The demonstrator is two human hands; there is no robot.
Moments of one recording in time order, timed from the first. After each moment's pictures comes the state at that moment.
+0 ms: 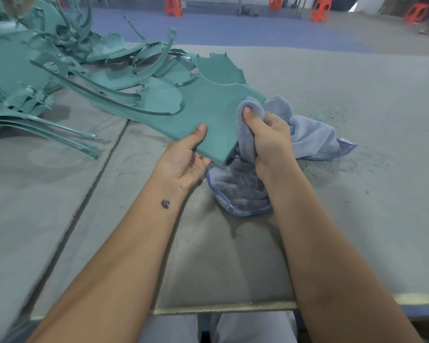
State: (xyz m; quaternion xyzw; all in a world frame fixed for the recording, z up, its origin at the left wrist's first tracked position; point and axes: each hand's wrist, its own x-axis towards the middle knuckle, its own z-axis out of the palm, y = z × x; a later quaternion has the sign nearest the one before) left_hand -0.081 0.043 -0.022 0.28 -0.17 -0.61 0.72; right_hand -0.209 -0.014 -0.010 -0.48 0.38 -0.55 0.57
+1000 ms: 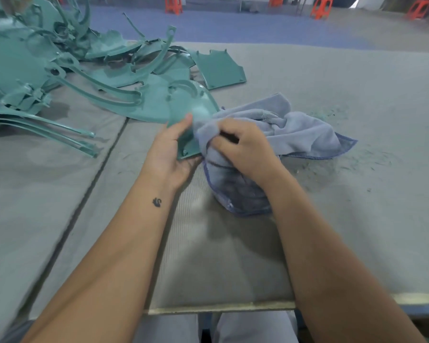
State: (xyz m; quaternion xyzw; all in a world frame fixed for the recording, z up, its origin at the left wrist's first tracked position) left_hand -0.068 0.048 -0.013 0.30 -0.18 -0.63 0.70; right_hand -0.204 0.011 -0.005 -0.81 0.31 -0.39 0.30
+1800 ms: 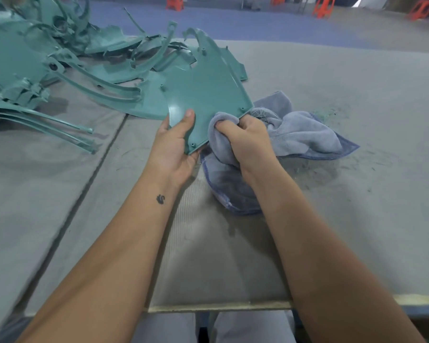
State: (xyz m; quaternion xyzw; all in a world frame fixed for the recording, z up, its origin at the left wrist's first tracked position) left_hand -0.074 0.044 -0.019 0.35 -0.21 -0.51 0.76; right_hand -0.188 0.004 -0.013 -0.59 0.44 -0.46 0.50
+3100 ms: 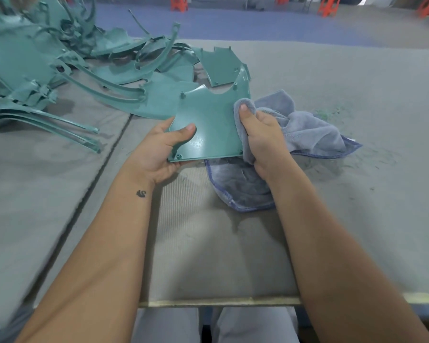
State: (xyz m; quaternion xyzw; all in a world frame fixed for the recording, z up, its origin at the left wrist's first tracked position) left_hand -0.039 0.057 -0.023 0.39 -0.34 -0.57 0.64; right_hand -0.203 -0.005 -0.009 -0.55 0.39 -0.48 0.57
